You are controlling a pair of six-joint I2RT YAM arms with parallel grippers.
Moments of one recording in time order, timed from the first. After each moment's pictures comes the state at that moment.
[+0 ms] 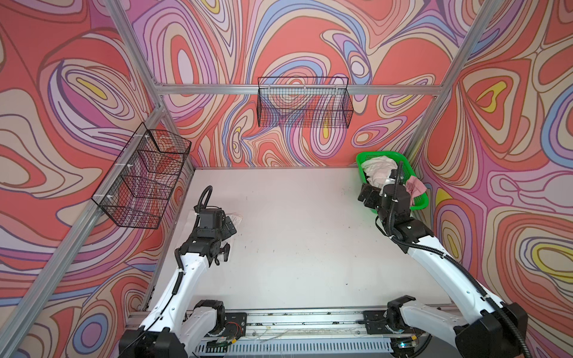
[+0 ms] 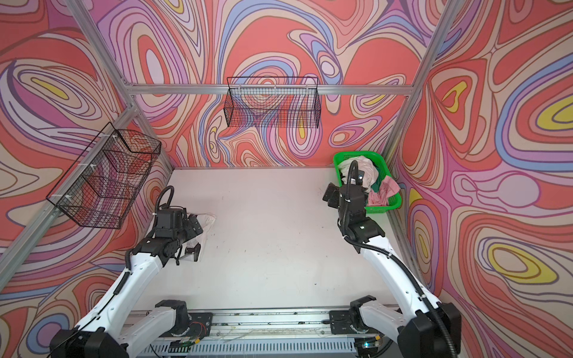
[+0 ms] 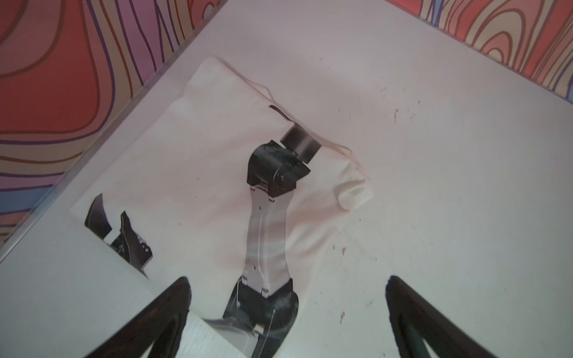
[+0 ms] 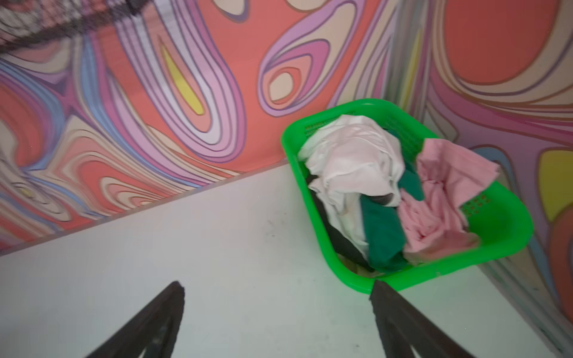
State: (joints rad) left arm -0.06 1.02 0.67 -0.46 -0.32 -0.51; right arm 0.26 1.12 0.84 -0.13 0.42 0.33
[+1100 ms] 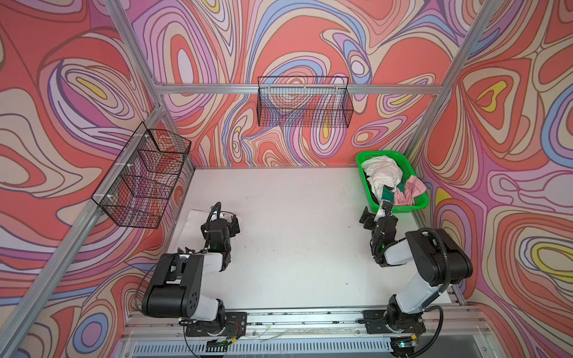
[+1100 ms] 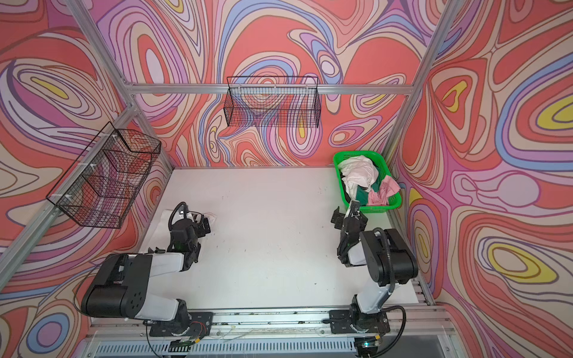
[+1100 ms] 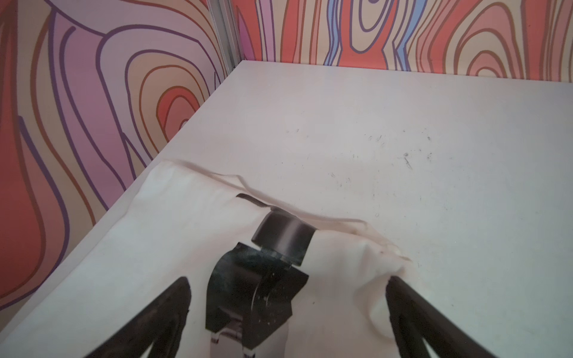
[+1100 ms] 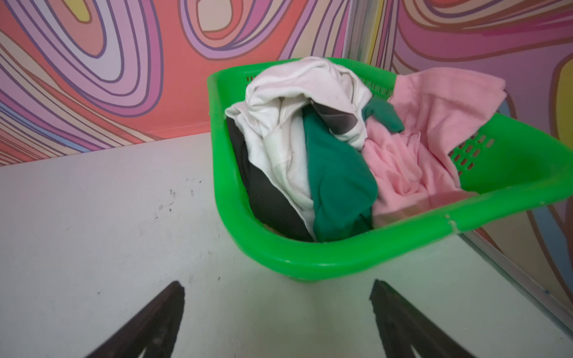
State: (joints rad) left arm -0.04 1.46 0.36 0.70 -0.34 -0.10; right arm 0.07 1.71 0.37 1.12 0.33 0.11
